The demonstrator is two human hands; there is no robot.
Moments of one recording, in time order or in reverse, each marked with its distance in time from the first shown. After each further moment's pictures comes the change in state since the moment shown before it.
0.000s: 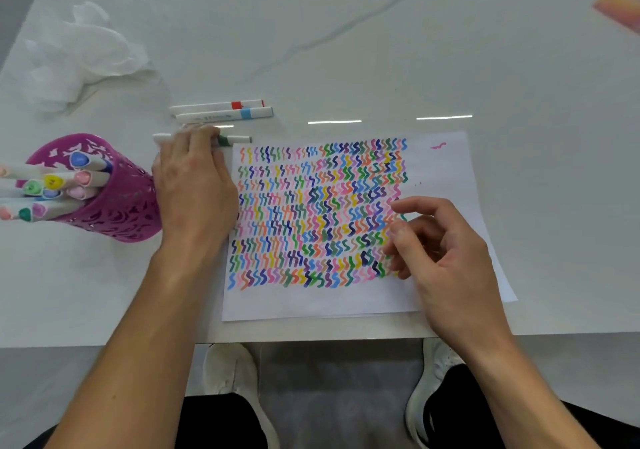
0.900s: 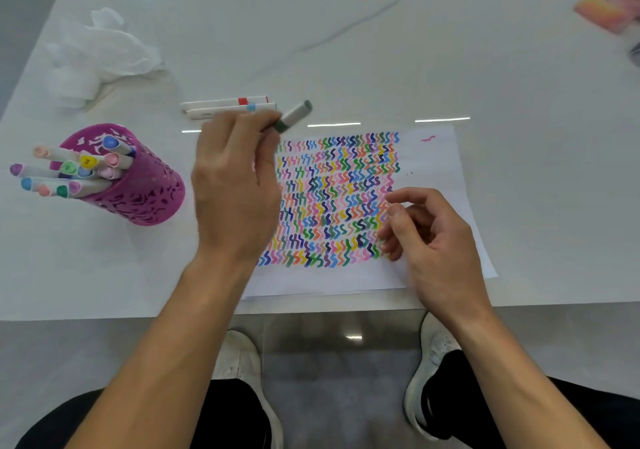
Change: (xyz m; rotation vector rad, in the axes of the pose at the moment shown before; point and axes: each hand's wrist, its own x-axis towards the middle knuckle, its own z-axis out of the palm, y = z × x) left_hand -0.042 0.058 -0.040 -0.334 0.209 0.270; right_hand -0.009 0.002 0.000 0.021 0.003 -0.035
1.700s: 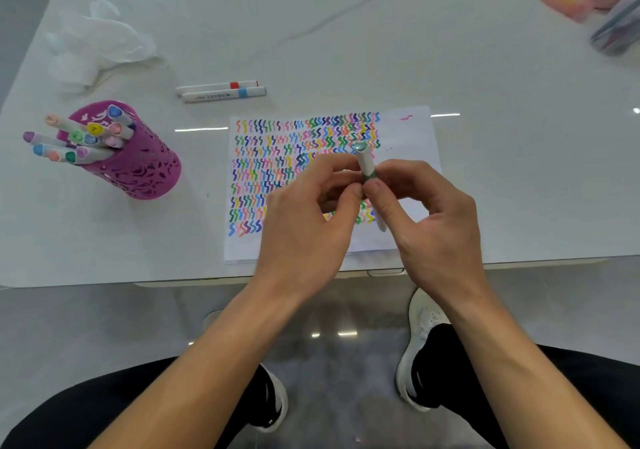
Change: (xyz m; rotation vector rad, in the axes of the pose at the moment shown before) left_hand -0.061 0.086 -0.014 -0.622 -0.395 -0.352; right_hand -0.027 -0.024 -0.011 -0.084 0.092 -0.310
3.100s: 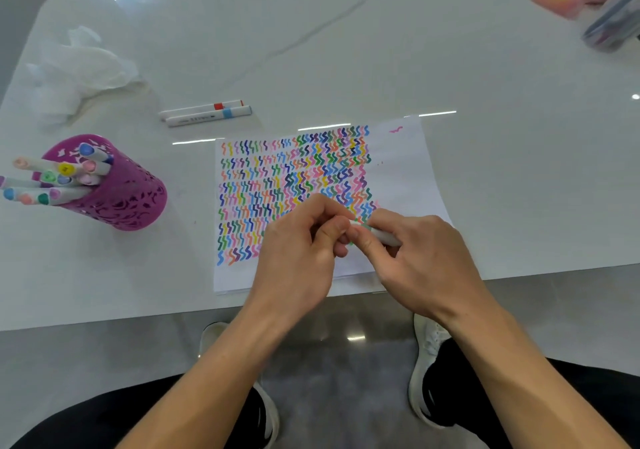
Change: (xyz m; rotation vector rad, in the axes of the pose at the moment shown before) left_hand 0.012 -0.026 0.004 0.106 -0.128 -0.199; right_hand 0.004 0.021 -0.009 -0.624 -0.271 0.038
